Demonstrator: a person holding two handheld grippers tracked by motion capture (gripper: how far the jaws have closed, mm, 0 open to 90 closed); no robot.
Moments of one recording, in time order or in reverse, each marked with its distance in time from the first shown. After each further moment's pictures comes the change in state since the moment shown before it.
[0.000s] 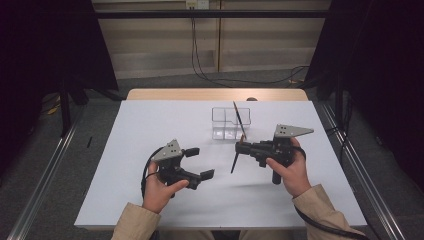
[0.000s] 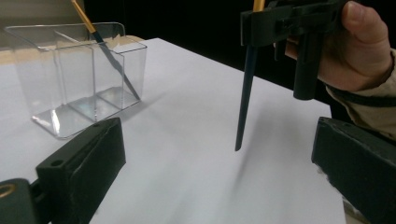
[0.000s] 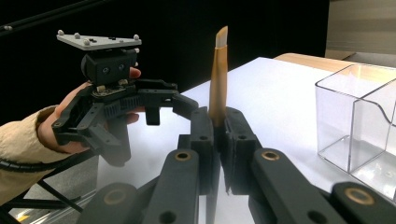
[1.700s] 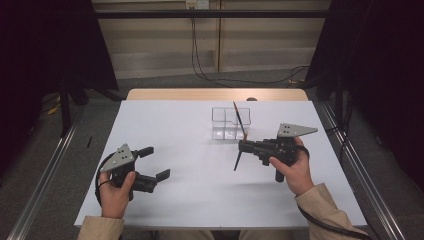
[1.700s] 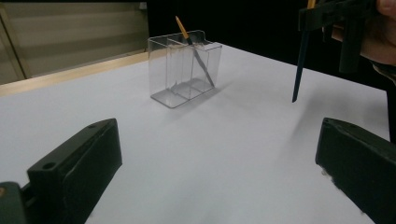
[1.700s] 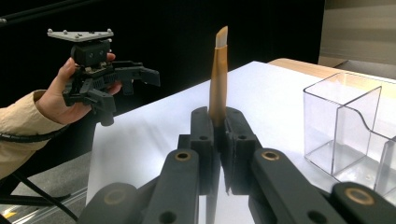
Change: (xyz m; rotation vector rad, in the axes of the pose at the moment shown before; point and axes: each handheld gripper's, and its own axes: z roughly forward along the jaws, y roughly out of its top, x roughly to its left) left arm 0.026 -0.015 -0.104 -0.025 0.201 0.076; right arm -0.003 0.003 -0.007 -0.005 -0.015 -0.037
